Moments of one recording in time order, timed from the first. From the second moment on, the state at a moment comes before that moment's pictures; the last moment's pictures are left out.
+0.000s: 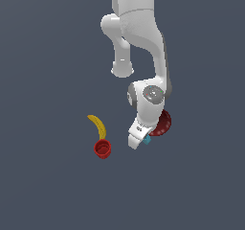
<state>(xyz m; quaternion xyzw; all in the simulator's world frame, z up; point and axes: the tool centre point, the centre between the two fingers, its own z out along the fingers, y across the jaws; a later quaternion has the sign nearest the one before) 0.031 0.100 0.039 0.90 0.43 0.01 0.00</state>
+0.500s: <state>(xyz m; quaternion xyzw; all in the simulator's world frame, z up) 0.025 0.102 0.030 0.90 0.43 0.01 0.00</state>
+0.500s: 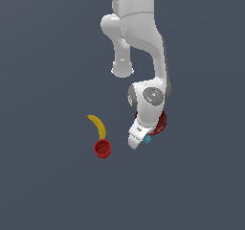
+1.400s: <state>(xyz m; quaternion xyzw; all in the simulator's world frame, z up) 0.018 0.086 0.082 0.90 0.43 0.01 0.00</state>
